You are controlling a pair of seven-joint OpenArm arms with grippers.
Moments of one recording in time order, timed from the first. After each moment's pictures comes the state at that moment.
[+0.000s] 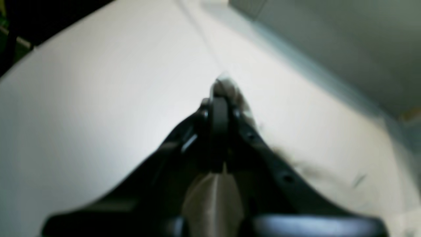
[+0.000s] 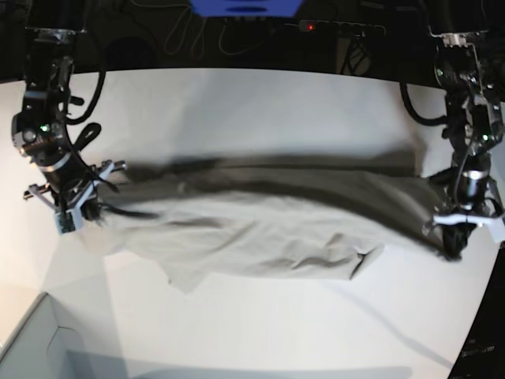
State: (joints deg) left arm 4.2 -15.0 -16.8 94.1 -38.5 0.5 16.0; right arm -6.7 10.6 16.4 96.6 -0.6 25.9 -31.4
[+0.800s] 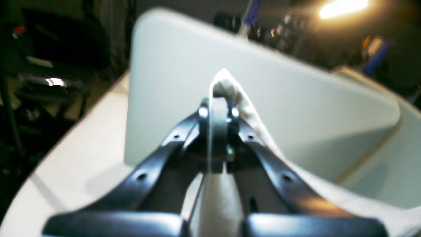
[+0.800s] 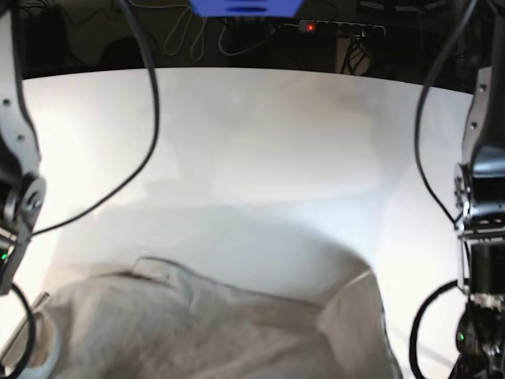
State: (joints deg) left arm -58.4 -18.3 8.1 58.8 -38.9 0.3 15.4; right arm 57.6 20.3 11.0 64.2 -1.2 26.4 -31.3
